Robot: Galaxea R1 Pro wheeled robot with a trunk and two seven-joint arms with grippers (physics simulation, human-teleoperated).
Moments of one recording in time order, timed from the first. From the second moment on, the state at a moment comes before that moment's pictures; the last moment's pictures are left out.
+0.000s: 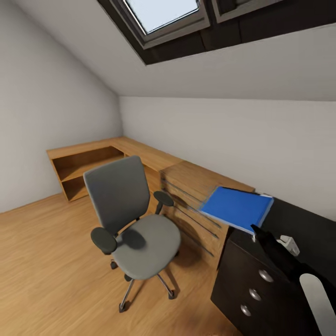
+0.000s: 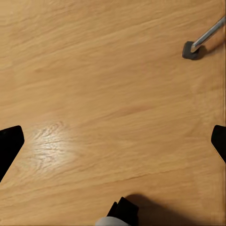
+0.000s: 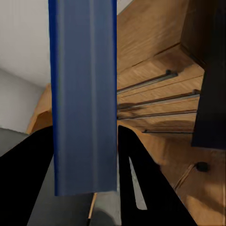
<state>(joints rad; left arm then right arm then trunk) -0.09 0.03 -0.15 -0.64 0.48 -0.03 0.49 -0.23 -0.12 -0.33 -1.52 -1.05 0.50 -0.06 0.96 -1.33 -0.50</state>
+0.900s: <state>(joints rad) -0.09 0.00 -0.16 -0.62 0.48 0.03 0.43 -0.23 -0.12 -0.36 -1.43 -1.05 0.50 -0.06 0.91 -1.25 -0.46</state>
